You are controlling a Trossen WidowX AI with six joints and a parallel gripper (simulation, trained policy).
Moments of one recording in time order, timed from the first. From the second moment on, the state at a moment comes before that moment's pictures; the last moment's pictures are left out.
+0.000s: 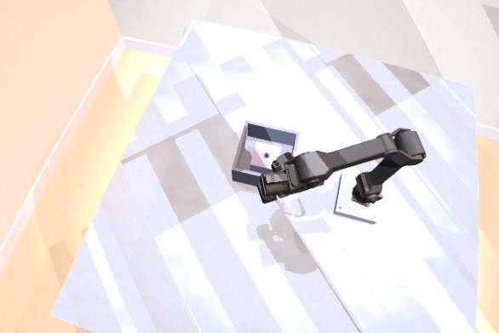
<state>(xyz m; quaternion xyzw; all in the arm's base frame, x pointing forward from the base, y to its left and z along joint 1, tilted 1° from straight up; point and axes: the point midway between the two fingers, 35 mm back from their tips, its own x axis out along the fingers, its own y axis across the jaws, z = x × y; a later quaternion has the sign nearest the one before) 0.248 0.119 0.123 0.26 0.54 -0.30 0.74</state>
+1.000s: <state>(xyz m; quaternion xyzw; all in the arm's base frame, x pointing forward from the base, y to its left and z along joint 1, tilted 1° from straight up) 0.343 0.017 0.096 0.26 0.52 -0.33 0.74</state>
